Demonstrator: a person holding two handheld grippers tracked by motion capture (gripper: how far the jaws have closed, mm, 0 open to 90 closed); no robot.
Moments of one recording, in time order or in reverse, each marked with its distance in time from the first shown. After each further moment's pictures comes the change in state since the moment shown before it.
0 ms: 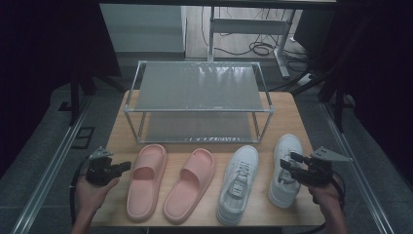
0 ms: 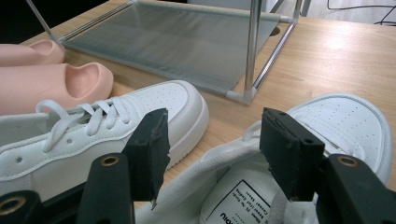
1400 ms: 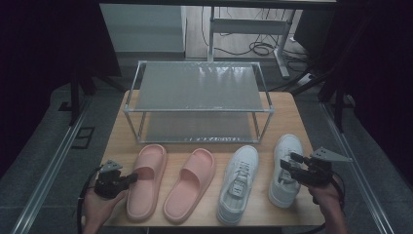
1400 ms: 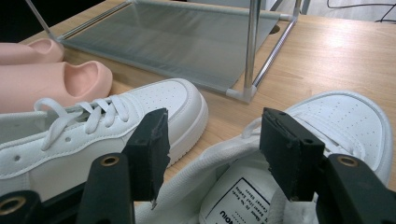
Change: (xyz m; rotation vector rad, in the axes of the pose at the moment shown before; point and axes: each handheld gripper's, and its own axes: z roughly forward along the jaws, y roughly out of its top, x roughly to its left) left arm -0.018 -0.024 0.016 0.040 0.007 0.012; right arm -0.001 -0.001 0.001 0.003 -0.002 0.001
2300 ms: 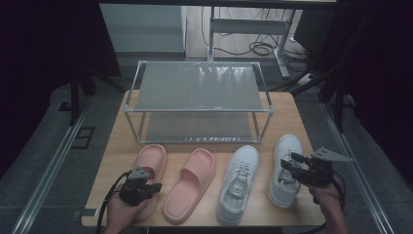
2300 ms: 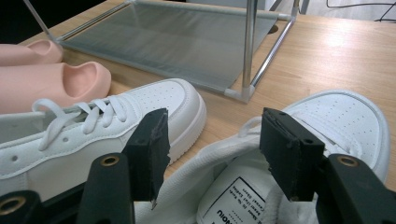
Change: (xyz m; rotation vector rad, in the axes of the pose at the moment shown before) left arm -0.058 0.001 0.033 0.094 -0.121 0.113; right arm -0.002 -0.001 0.000 -0.001 -0.002 0.009
